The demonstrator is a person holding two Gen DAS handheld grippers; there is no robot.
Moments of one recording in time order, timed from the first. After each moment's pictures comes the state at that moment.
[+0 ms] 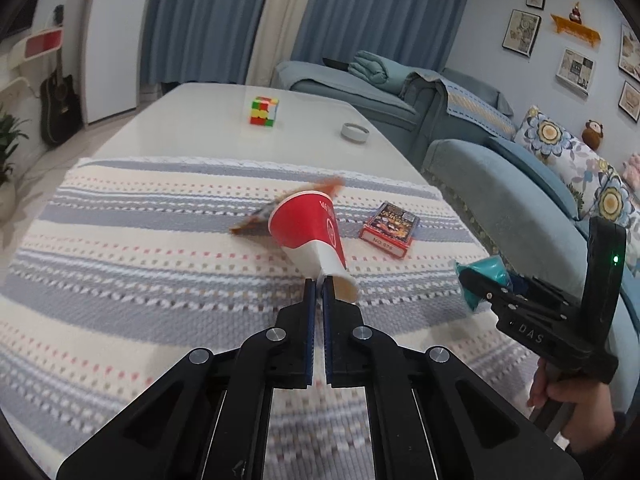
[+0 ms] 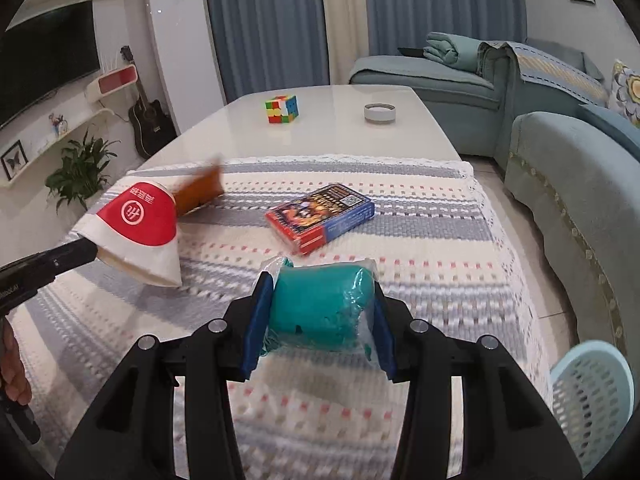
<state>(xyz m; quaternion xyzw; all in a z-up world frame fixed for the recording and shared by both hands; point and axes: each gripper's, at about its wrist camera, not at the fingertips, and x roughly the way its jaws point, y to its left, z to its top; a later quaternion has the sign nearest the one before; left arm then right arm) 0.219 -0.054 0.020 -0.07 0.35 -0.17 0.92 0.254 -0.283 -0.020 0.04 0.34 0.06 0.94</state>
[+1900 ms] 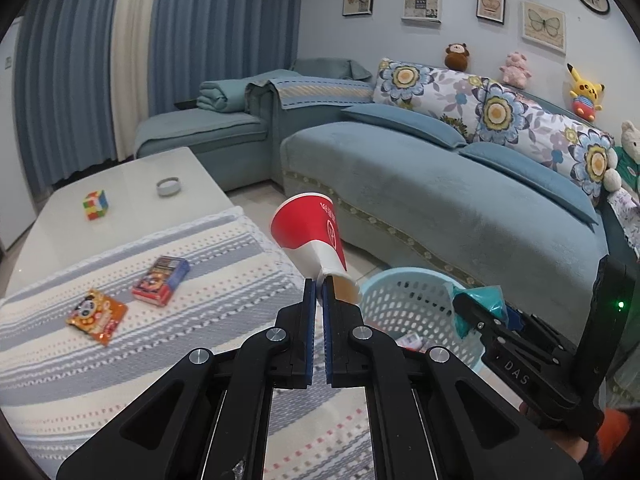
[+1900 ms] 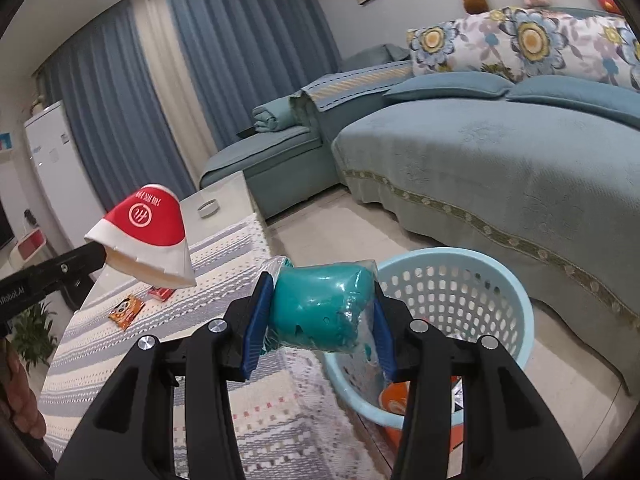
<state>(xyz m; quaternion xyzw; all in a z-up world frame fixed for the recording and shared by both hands) 0.109 -0.282 0.089 0.07 0.28 -0.35 0.89 0.017 -0.450 0.009 0.22 0.20 -0.18 0.94</state>
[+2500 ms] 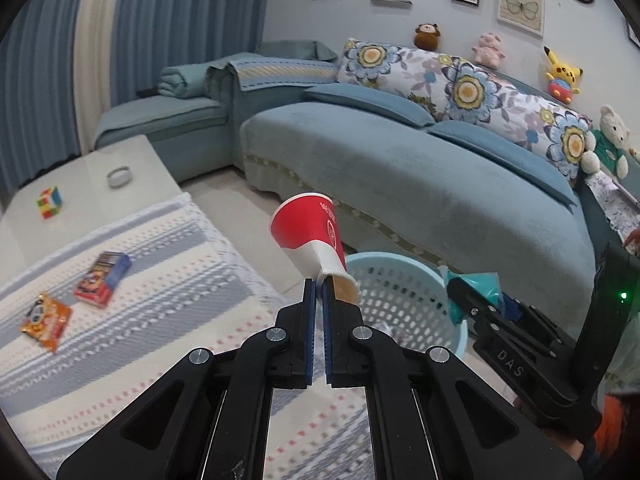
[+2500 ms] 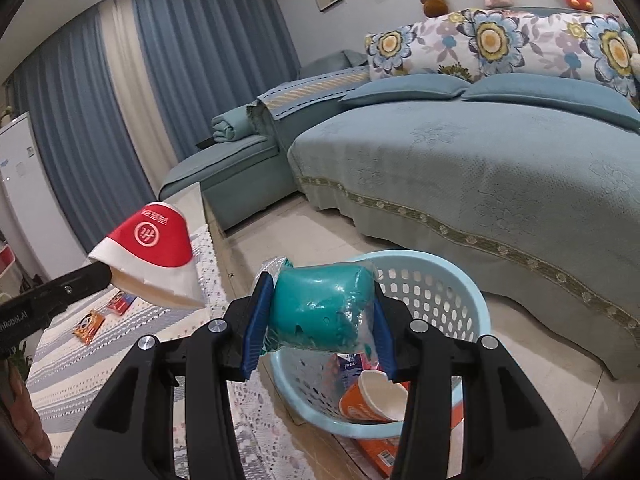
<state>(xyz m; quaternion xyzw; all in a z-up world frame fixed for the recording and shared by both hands) 0.112 -0.331 0.059 0.08 0.31 -0.41 0.85 0.003 -0.477 -0.005 0.22 0.20 -0.25 0.92</state>
